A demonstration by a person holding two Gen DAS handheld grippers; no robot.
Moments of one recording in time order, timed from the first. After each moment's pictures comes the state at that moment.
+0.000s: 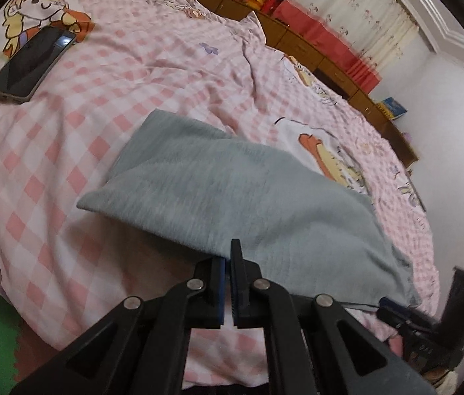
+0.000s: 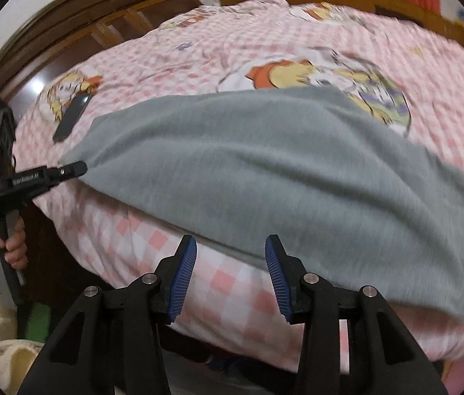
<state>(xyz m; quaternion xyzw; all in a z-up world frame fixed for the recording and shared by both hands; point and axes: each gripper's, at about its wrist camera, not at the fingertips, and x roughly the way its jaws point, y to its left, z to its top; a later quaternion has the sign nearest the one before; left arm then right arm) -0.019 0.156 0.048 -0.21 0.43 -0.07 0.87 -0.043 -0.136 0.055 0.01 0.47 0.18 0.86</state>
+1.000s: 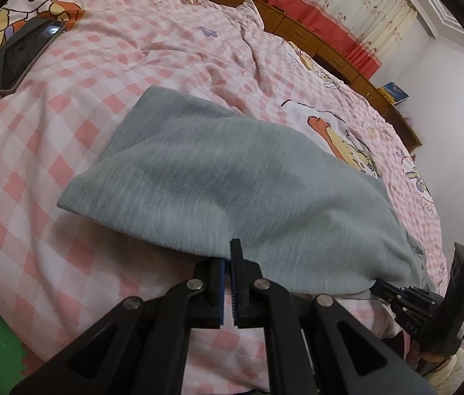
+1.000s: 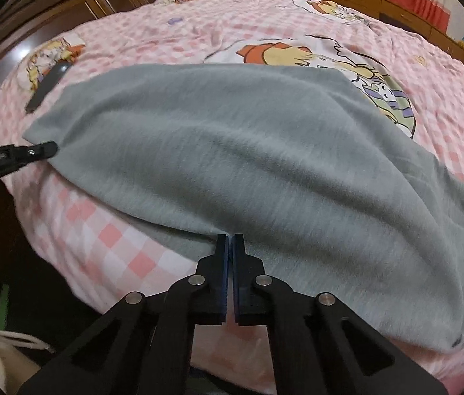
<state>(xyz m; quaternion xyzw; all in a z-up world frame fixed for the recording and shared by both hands) -0.006 0.154 0.025 -0.20 0.45 -0.08 0.87 -0.026 -0.130 0.027 -0.03 0.49 0.15 0.86</state>
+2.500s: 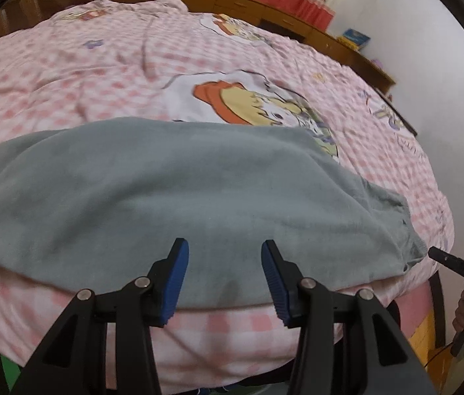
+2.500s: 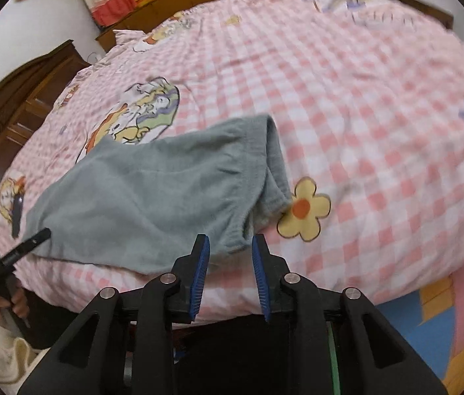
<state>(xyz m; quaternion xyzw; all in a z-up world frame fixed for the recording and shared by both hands) 0.000 -0.015 0.061 -0.07 0.47 -0.15 0.87 -0.089 -0.400 0.065 0.21 0.49 0.00 0.85</state>
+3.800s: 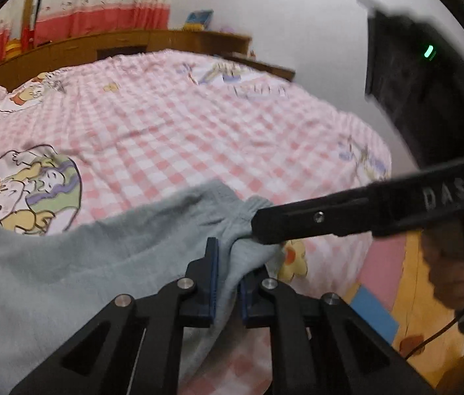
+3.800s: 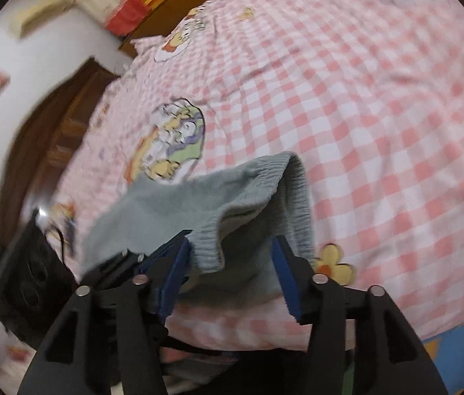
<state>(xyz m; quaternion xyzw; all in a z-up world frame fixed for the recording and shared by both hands) -0.025 -0.318 0.074 0.07 0.35 -0.41 0.84 -0.025 -0.452 0.077 0.34 0.49 0.10 0.80</state>
